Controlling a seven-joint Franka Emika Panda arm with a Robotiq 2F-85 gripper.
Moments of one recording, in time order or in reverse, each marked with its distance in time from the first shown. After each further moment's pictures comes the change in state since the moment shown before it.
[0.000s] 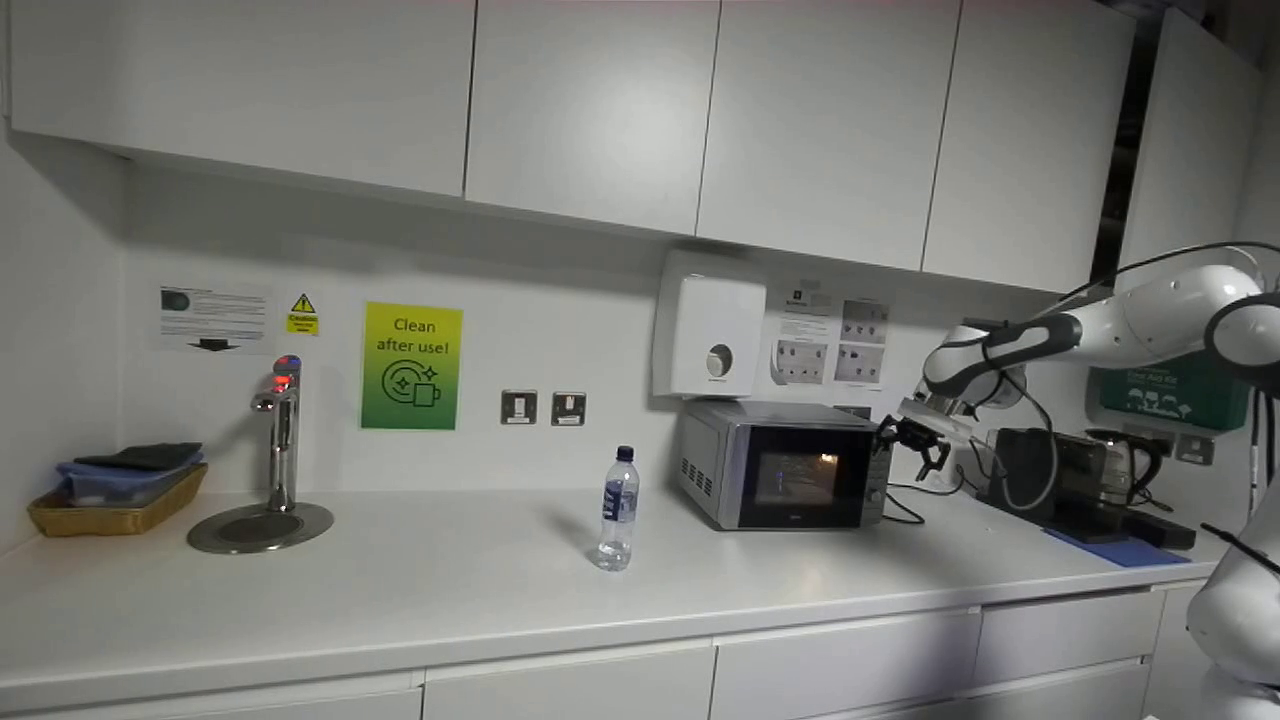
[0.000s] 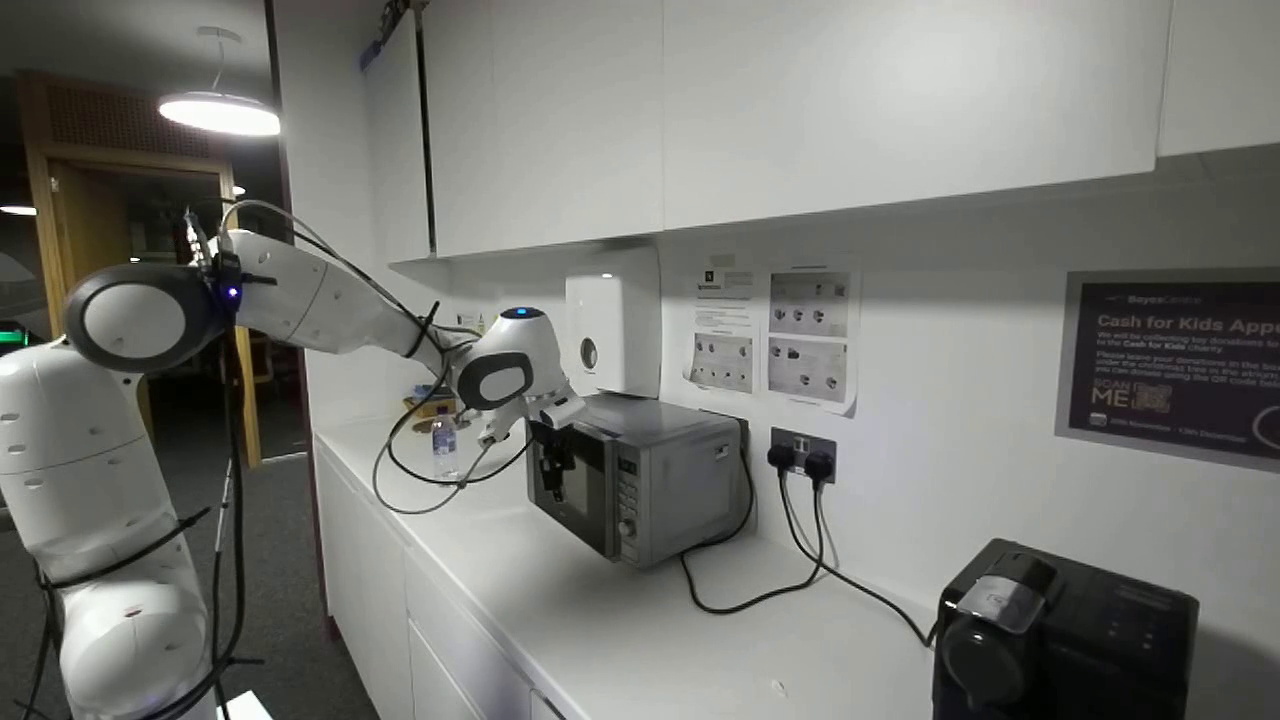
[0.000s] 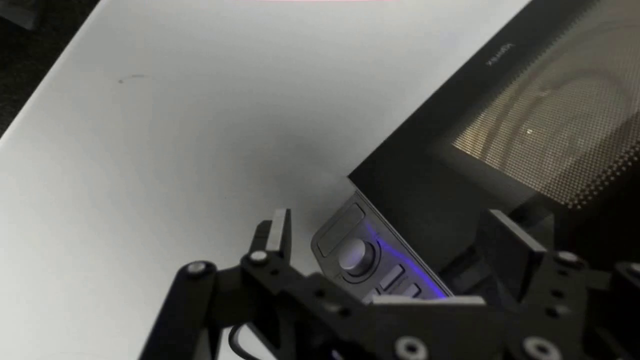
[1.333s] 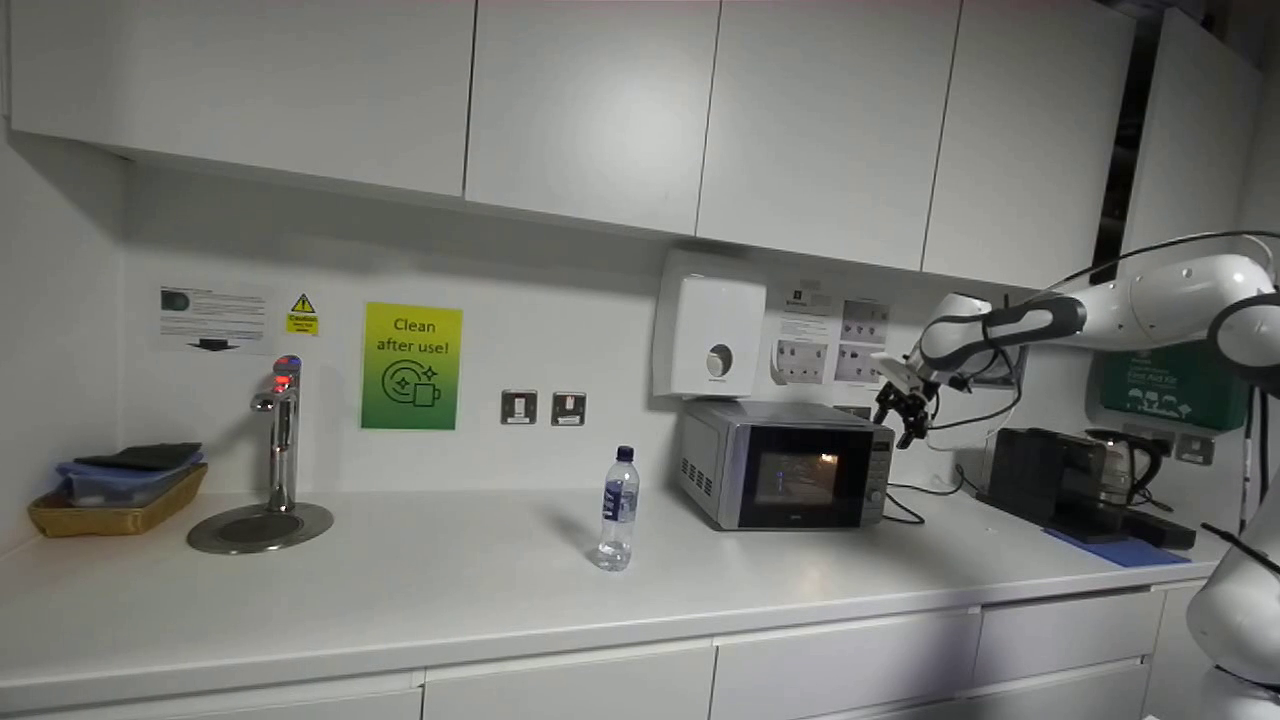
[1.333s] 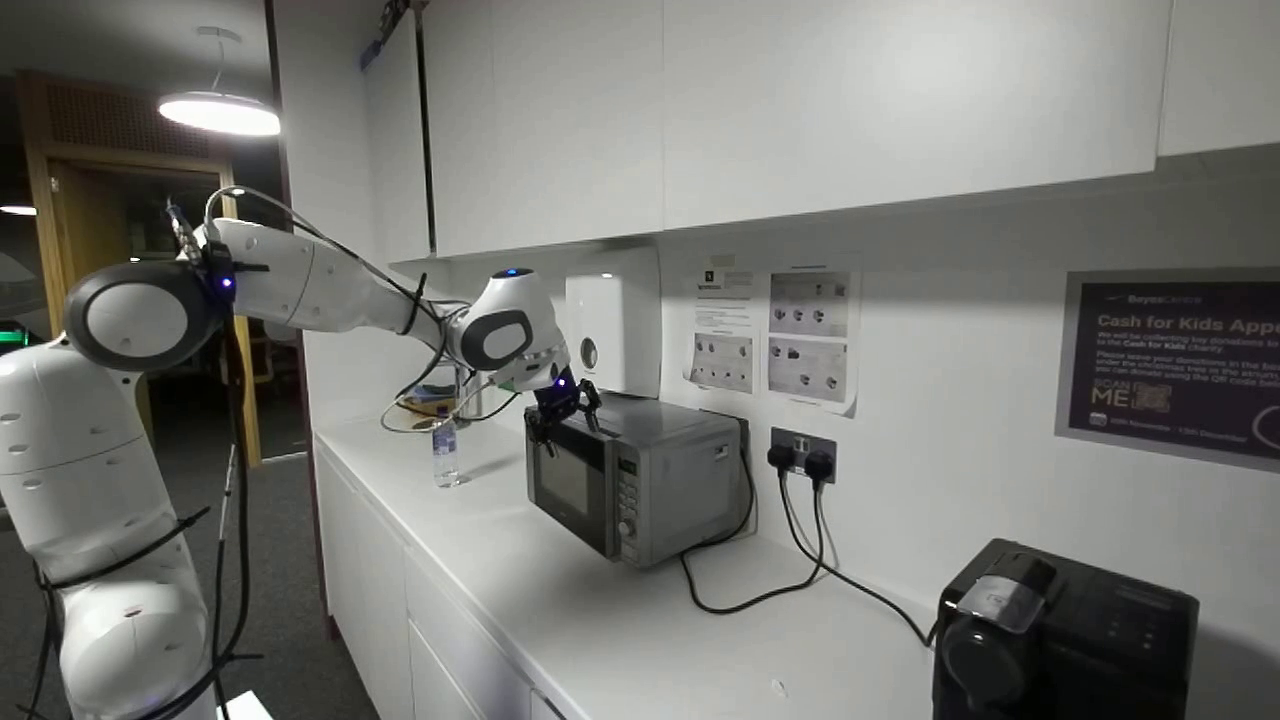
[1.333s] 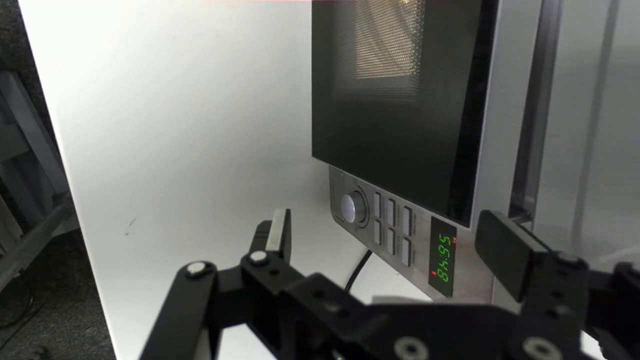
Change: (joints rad) arm -0.001 -0.005 0.031 0.140 -0.092 -0.060 0.898
